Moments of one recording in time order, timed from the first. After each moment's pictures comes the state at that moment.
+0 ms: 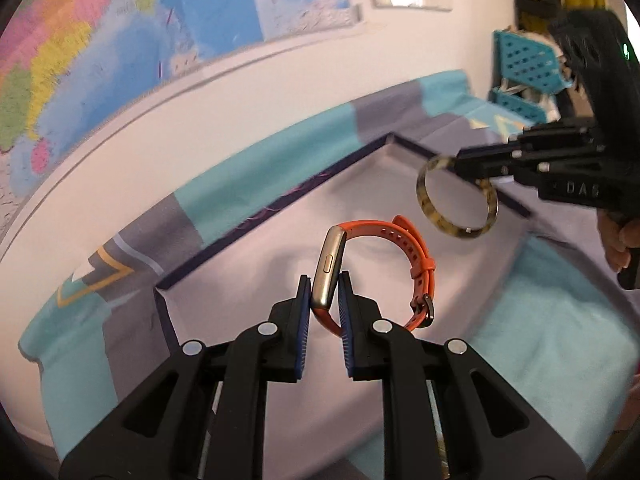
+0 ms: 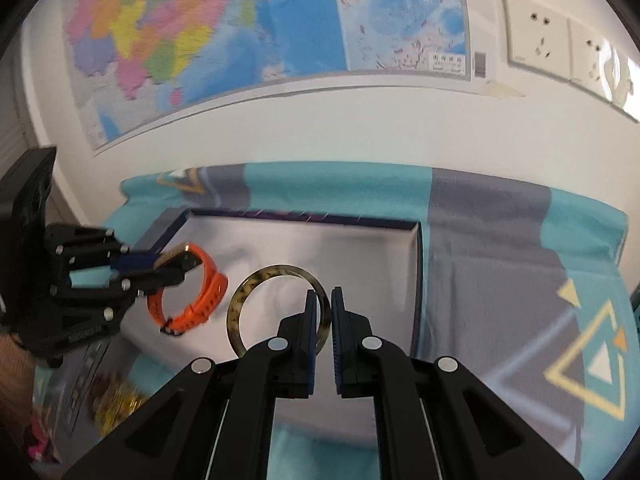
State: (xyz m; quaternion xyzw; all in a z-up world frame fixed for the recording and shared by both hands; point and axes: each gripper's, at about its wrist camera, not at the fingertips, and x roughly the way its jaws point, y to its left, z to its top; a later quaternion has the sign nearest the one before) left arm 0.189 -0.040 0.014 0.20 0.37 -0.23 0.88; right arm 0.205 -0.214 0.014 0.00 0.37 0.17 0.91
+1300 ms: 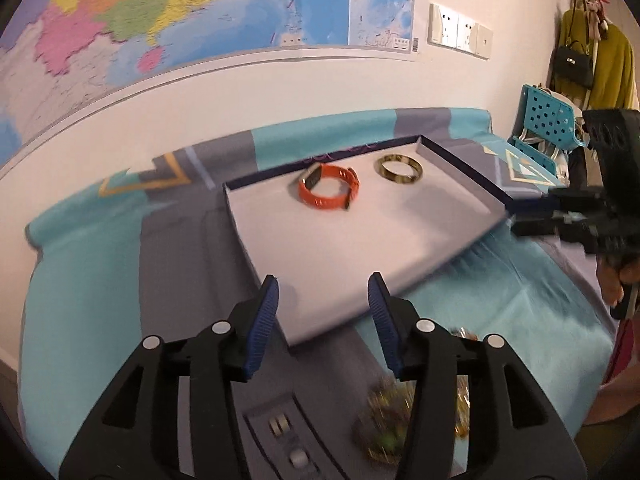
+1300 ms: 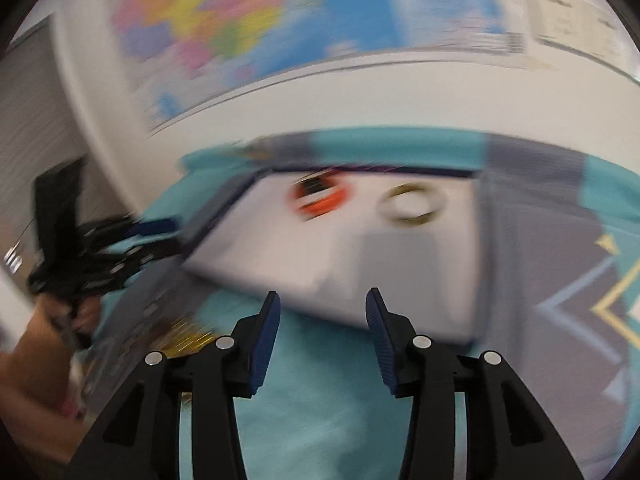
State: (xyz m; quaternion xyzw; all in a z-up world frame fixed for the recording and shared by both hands) left arm 0.089 0.053 0.011 0.07 0.35 -0.19 0.91; right arm 0.097 -0.179 -0.004 0.01 0.40 0.31 0.86
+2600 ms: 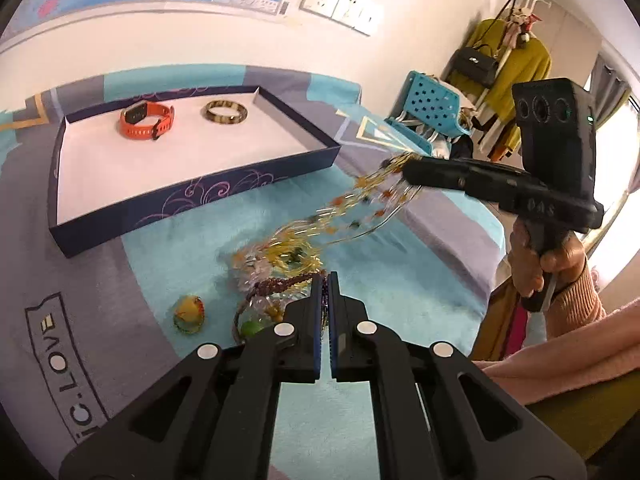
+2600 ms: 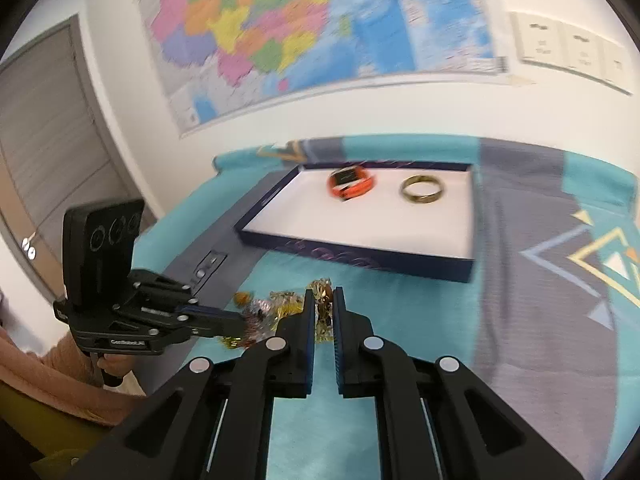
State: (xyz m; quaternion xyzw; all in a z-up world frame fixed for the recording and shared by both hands) left arm 0.015 -0.014 -0.016 -0.02 0.39 -0.39 0.84; right arm 0.020 -0.240 0.030 0.04 0.34 0.27 0.90
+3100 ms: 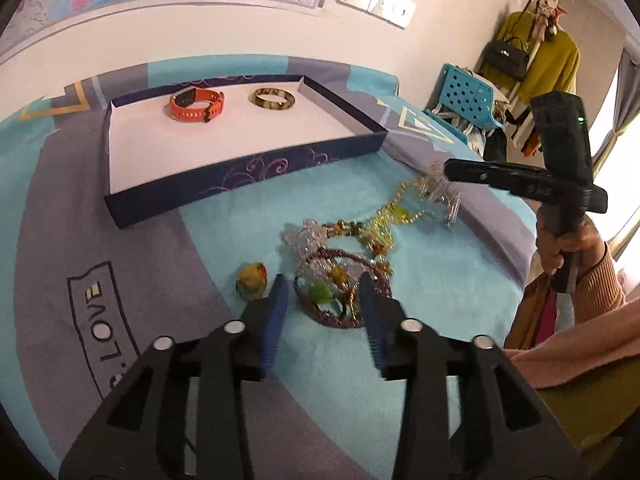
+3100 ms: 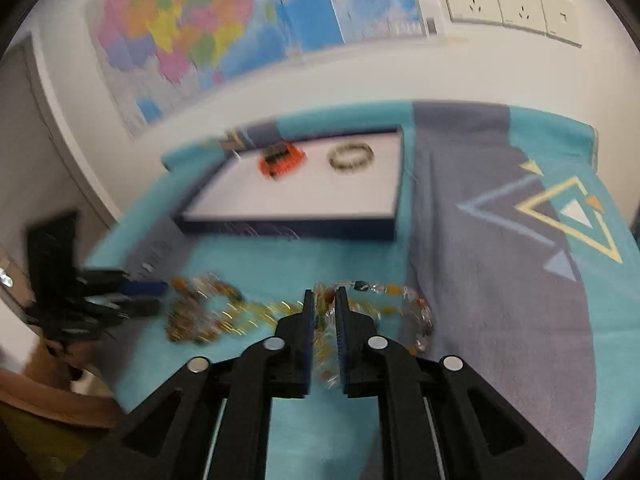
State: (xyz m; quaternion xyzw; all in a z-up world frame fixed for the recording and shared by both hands) left arm 0.014 0.010 -0.029 0.00 0.41 -0.33 0.85; right arm 0.033 -0.259 -0.006 0.01 0.40 0.18 0.90
